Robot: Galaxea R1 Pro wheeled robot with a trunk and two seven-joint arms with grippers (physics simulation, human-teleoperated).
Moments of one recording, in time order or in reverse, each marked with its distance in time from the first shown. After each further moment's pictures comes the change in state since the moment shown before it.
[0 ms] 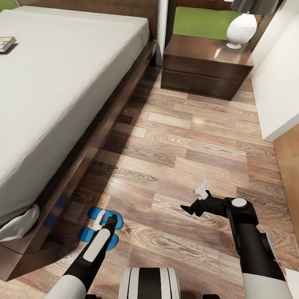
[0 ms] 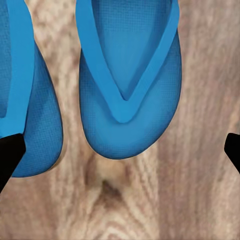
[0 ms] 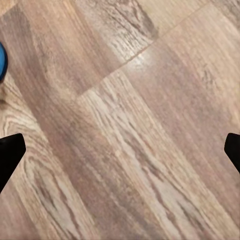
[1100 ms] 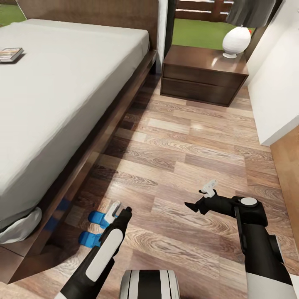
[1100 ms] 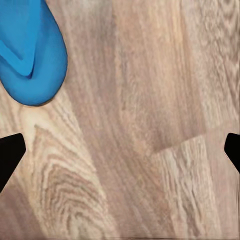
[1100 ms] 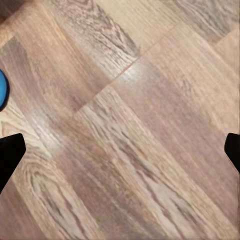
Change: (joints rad) left arm 0.105 0.003 -0.279 -0.482 -0.086 0.054 0.353; right arm 0.000 0.008 -0.070 -0.066 -0.002 0.089 0.052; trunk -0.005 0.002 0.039
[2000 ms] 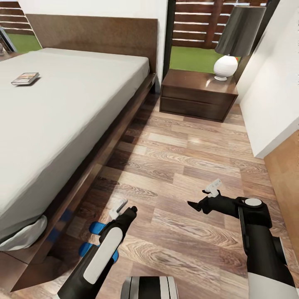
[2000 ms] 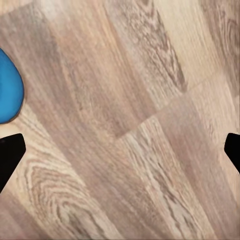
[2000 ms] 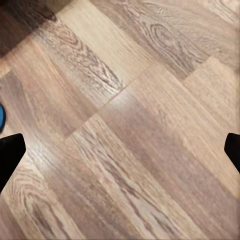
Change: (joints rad) left arm 0.005 0.000 -0.015 -0.107 -0.053 0.231 0.053; right arm 0.000 0.004 -0.045 -0.005 0.000 0.001 0.002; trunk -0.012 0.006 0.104
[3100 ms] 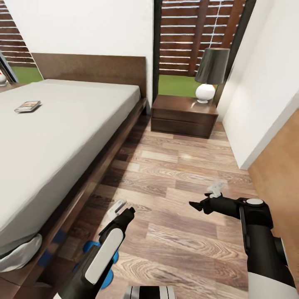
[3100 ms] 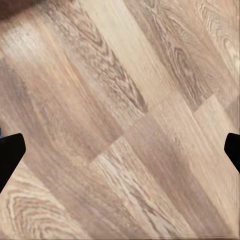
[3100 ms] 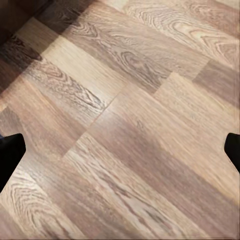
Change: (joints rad) left arm -0.001 0.002 0.008 0.030 -0.074 0.013 0.000; right arm -0.001 0.007 -0.021 -0.001 -0.003 0.131 -0.010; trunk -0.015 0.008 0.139
